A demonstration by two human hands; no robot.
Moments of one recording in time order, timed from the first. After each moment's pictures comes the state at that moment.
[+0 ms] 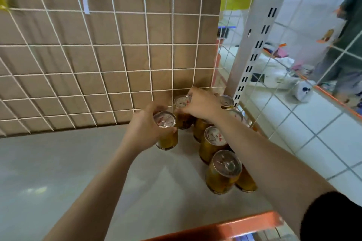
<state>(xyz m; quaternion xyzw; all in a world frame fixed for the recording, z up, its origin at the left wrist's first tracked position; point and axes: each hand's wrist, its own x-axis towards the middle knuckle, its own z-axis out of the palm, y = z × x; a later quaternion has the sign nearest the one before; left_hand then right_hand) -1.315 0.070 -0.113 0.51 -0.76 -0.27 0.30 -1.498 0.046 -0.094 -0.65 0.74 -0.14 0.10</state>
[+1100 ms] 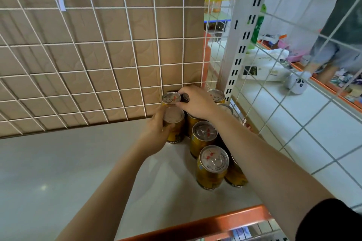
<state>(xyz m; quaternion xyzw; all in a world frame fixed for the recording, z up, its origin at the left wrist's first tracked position) -1.359 0.073 -0.149 0.48 -0.77 -0.35 0.25 -1.524 0.049 -0.112 -0.71 0.66 -0.21 0.13</state>
